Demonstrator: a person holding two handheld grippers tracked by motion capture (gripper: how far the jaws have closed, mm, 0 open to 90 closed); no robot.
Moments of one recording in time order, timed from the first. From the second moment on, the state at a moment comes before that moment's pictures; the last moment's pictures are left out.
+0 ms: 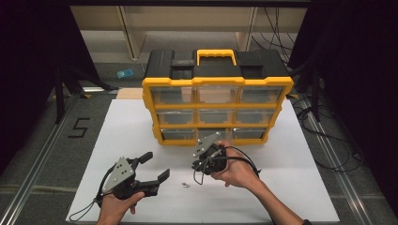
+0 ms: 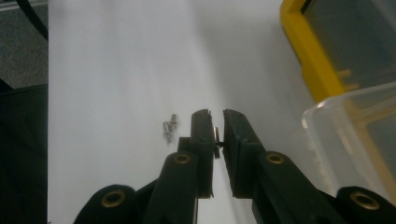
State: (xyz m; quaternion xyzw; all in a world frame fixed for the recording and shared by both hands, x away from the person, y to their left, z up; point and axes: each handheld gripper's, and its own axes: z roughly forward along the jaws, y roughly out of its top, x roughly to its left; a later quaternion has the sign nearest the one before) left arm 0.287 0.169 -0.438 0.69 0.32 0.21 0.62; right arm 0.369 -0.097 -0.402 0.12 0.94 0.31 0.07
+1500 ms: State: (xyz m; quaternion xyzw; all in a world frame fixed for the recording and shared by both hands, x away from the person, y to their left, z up) left arm 0.287 0.169 -0.437 0.69 0.32 0.21 0.62; right arm 0.403 -0.153 -0.359 0.20 0.88 0.39 0.16
